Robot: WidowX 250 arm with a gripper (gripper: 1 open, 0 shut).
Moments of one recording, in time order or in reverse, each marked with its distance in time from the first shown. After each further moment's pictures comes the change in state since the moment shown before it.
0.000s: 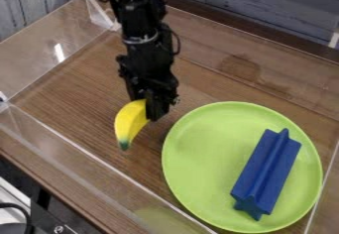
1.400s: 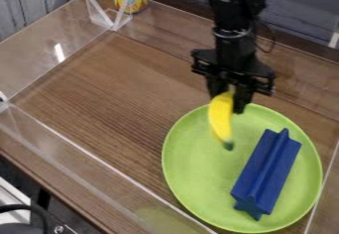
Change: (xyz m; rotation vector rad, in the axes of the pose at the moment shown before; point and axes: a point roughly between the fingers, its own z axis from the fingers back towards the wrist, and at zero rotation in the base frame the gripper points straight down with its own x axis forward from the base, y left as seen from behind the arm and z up) arm 0.070 -0.087 0.005 0.026 -0.111 0.158
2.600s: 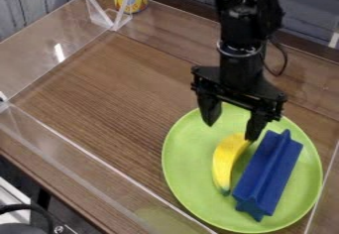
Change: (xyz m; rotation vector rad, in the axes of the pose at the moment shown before) arm -0.036 -0.008 0.015 0.027 0.018 0.023
